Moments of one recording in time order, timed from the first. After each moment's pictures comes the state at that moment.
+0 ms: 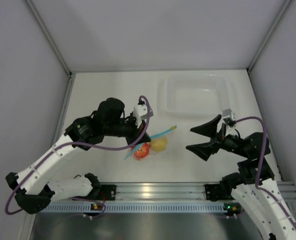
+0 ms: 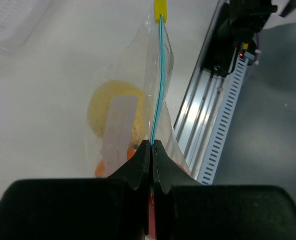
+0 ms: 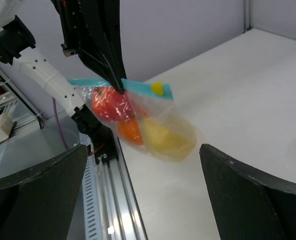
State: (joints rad) left arm -0.85 1.08 1.31 -0.81 0.40 -0.01; right arm 0.33 0.39 0.58 -0.03 -0.87 0.47
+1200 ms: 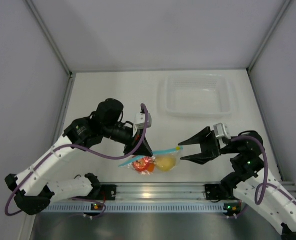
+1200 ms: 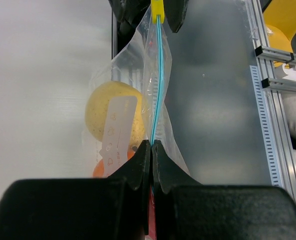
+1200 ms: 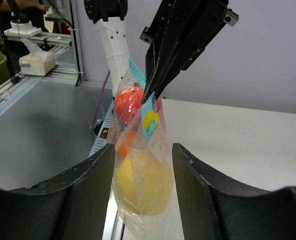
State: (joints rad) left arm -0.84 1.06 1.31 -0.84 0.85 0.08; right arm 0.58 0.53 0.53 0.39 -1.06 0.26
